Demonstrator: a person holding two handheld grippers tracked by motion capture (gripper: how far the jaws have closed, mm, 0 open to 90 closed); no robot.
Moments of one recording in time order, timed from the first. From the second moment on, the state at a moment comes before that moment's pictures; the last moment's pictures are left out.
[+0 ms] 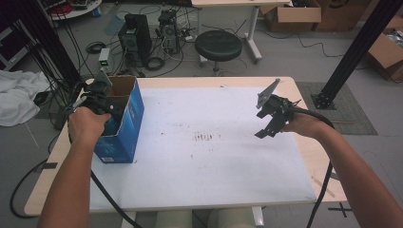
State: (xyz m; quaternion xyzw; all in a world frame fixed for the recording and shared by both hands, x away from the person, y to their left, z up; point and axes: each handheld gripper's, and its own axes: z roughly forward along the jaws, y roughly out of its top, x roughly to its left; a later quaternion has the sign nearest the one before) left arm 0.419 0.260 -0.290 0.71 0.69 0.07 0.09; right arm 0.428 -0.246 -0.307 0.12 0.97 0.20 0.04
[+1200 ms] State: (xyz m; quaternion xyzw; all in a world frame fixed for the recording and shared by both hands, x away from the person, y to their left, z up) left arm 0.417 0.264 -0.266 0.72 0.68 0.07 0.11; right arm 0.425 -0.242 -0.308 0.11 0.97 0.20 0.03
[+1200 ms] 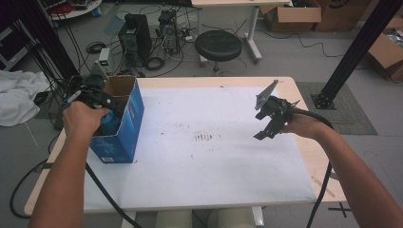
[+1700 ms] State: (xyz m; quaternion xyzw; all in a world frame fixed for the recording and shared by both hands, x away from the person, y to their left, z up) left arm 0.414 0.265 -0.240 0.72 0.68 0.09 0.10; right arm 0.424 -0.242 -0.307 0.11 0.97 0.20 0.03
